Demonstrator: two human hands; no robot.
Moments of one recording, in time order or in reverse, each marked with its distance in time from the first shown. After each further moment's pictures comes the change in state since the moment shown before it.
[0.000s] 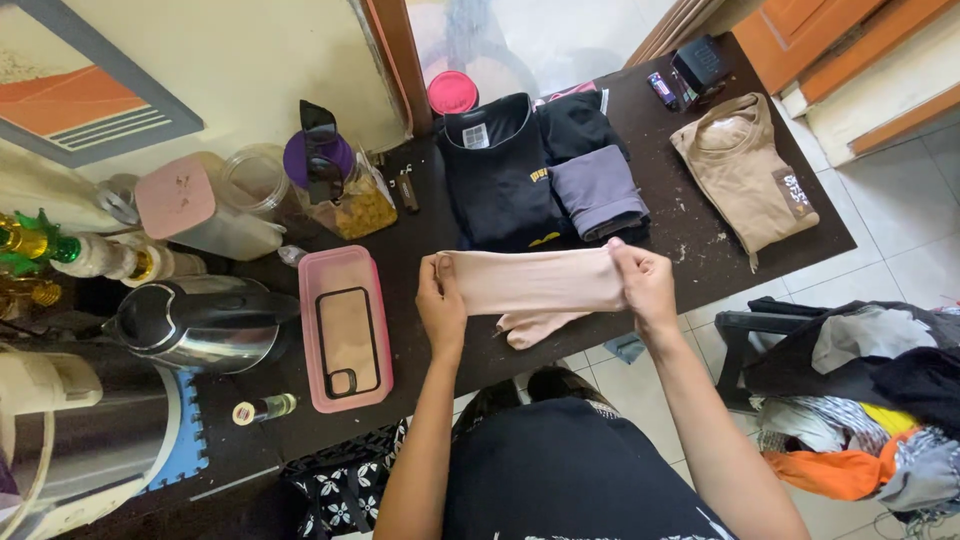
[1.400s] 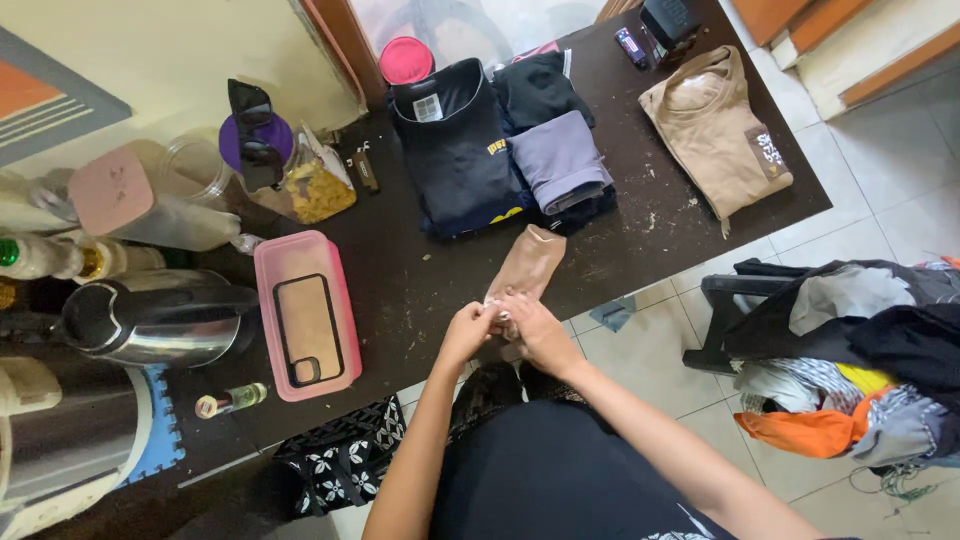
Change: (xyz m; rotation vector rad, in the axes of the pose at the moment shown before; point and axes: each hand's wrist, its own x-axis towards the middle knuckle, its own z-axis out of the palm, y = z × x) left_hand -0.067 -0.176 0.056 -0.012 -0.604 -0.662; right_hand -0.075 0.114 0.030 -0.776 -0.511 -0.704
